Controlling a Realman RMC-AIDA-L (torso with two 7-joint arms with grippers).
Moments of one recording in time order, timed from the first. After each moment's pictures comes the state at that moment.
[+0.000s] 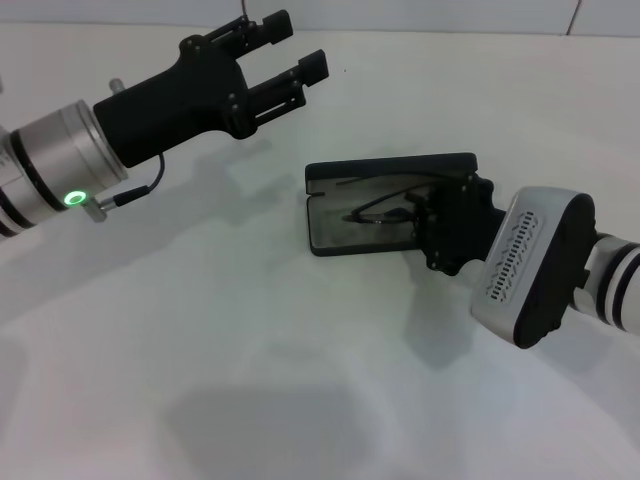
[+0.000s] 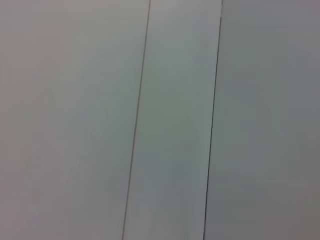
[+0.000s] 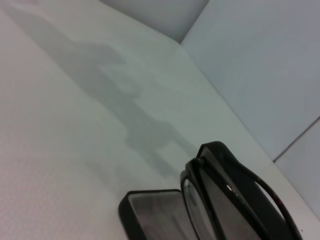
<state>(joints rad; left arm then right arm) -0.76 -2.06 2.84 -0.29 -0.70 1.70 -0.92 0.25 2.03 -2.06 -1.14 -1.46 -0.25 1.06</state>
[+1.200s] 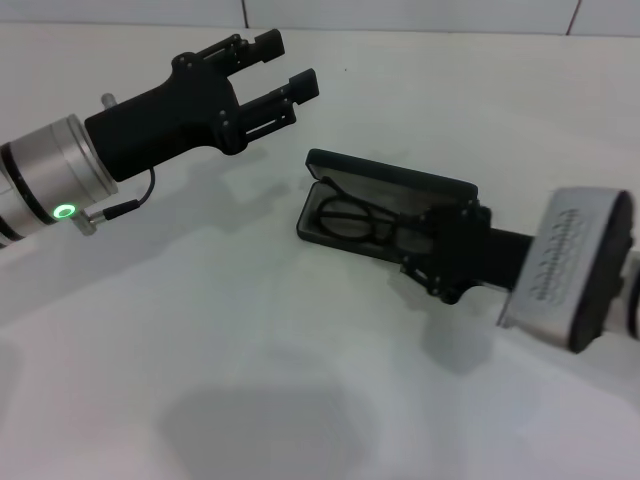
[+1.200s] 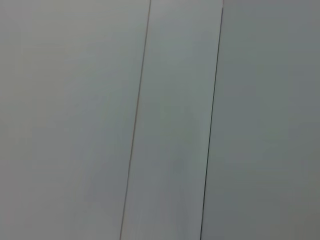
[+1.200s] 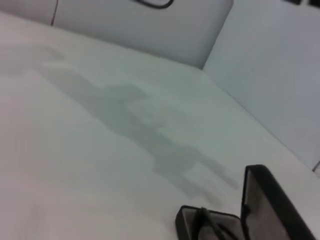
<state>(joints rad) -0.74 -2.05 2.84 -0.29 -0.67 1.71 -0.93 0.21 2.02 -1.95 -1.16 -1.45 -0.52 1.14</state>
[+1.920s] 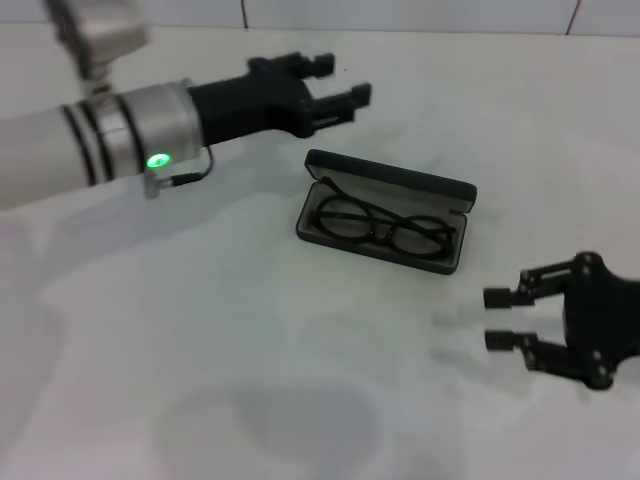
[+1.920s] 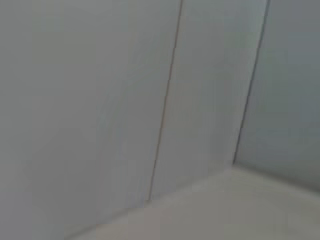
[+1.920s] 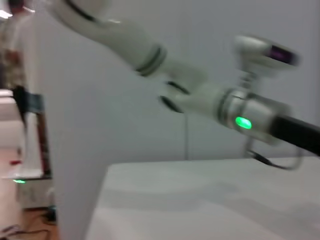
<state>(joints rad) -0.91 -2.09 2.85 -0.28 -0.51 1.31 -1.07 0.37 1.96 -1.19 -0.68 -1.58 -1.69 1.01</state>
